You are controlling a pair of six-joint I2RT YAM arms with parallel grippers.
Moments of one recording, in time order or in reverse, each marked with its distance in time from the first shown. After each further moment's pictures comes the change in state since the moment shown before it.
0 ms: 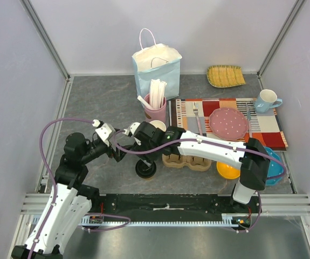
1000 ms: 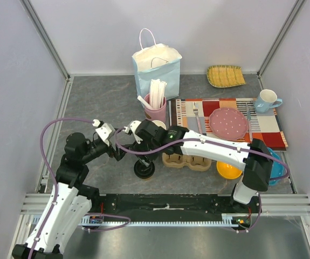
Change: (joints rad) left arm 0.003 0.008 -0.018 0.043 0.024 -0.013; right arm -0.008 -0.030 -0.013 0.048 -0.078 0.024
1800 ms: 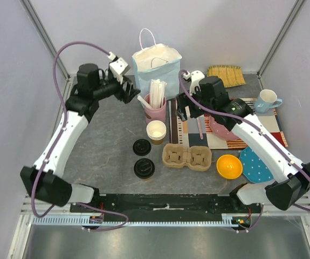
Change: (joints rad) left arm -0.014 0.771 0.804 -0.119 -0.081 0.106; right arm -0.520 -0.323 0.015 -0.012 -0.041 -0.087
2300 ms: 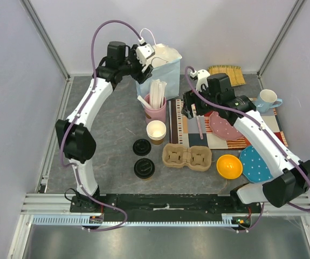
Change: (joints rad) left arm -0.063 0.592 0.596 -0.134 -0.101 0.270; right arm -0.157 0.012 -0.038 0.006 -0.138 -0.062
